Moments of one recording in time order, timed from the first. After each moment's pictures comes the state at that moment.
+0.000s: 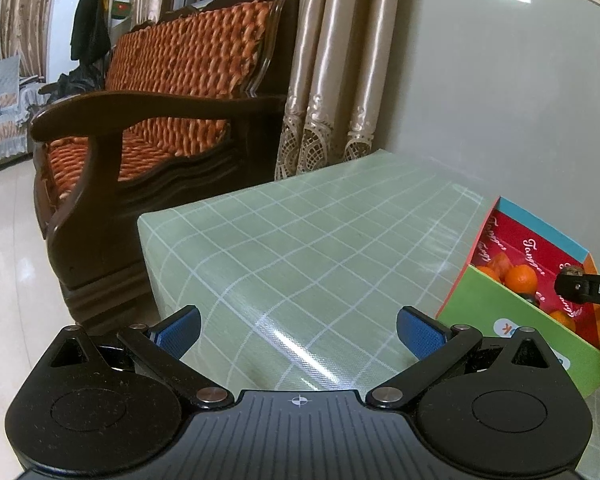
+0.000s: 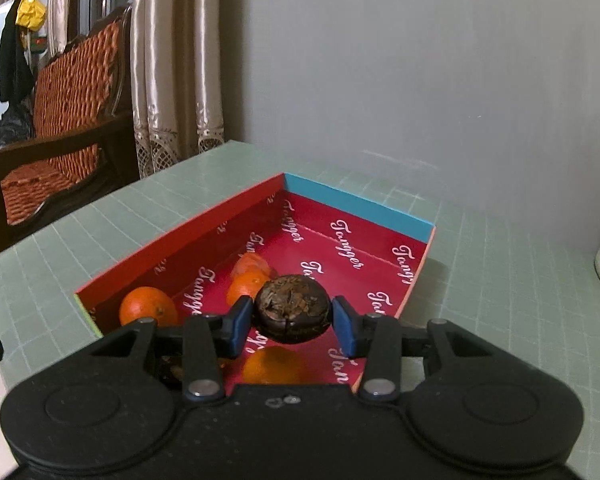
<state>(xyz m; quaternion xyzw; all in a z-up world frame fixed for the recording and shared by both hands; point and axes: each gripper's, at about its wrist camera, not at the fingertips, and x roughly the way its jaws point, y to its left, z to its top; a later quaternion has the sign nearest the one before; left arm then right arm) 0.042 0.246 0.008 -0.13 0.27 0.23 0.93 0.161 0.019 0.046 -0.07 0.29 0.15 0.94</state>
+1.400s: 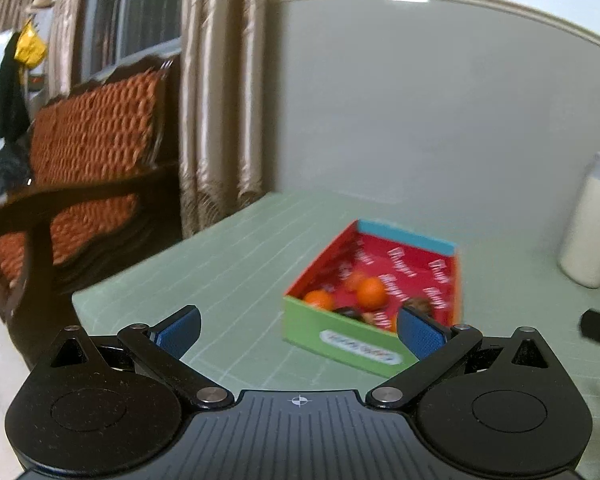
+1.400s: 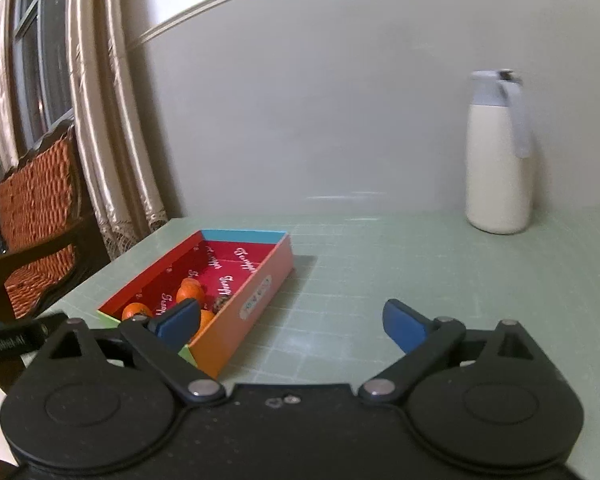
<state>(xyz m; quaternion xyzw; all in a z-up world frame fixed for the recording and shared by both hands) 0.005 0.137 0.090 -0.03 0.22 0.12 0.97 0.014 -0.111 0.088 0.06 0.21 0.06 0.97</state>
